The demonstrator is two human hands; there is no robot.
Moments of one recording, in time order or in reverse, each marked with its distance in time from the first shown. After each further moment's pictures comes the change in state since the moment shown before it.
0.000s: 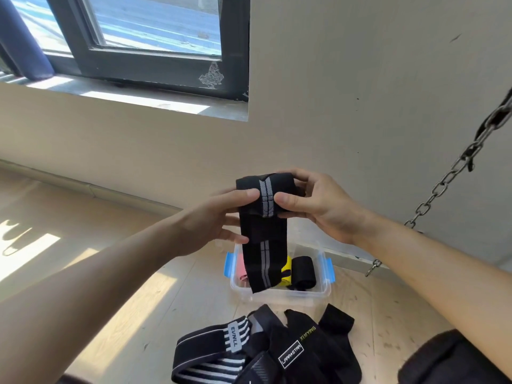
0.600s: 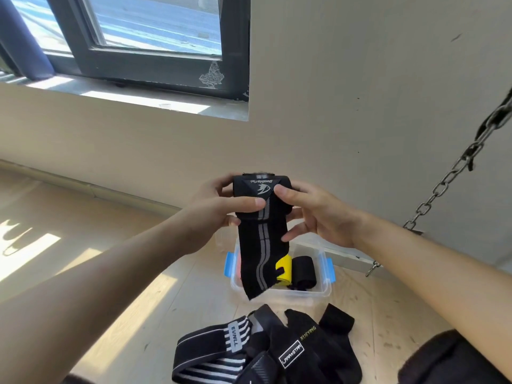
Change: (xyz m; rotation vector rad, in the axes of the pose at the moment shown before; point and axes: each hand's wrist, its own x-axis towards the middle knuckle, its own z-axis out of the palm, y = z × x) left_hand 0.004 0.002 0.005 -0.094 0.207 0.153; right_hand -0.002 -0.003 0.005 -0.042 -0.109 0.217
